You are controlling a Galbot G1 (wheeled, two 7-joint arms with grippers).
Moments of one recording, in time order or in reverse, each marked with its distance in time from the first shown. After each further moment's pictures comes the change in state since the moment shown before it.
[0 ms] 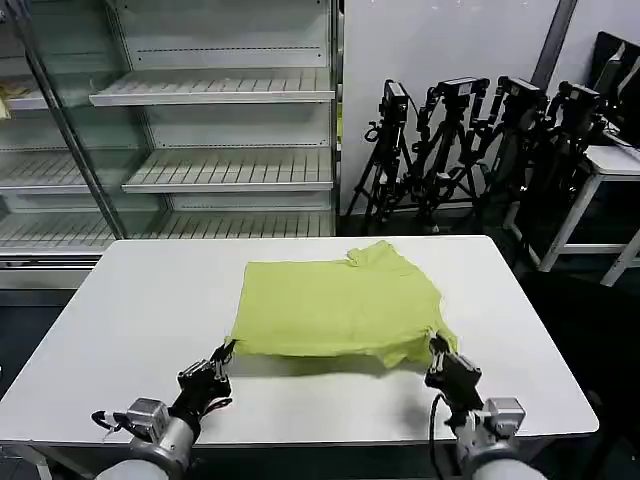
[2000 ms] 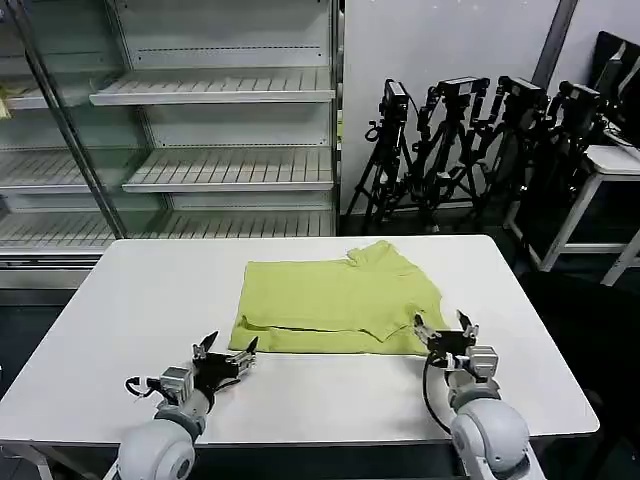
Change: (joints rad) left arm -0.170 0.028 0.119 0.211 -0.018 0.021 -0.046; right arm 0.060 0.014 0.052 -0.149 -0.070 -0.066 0.034
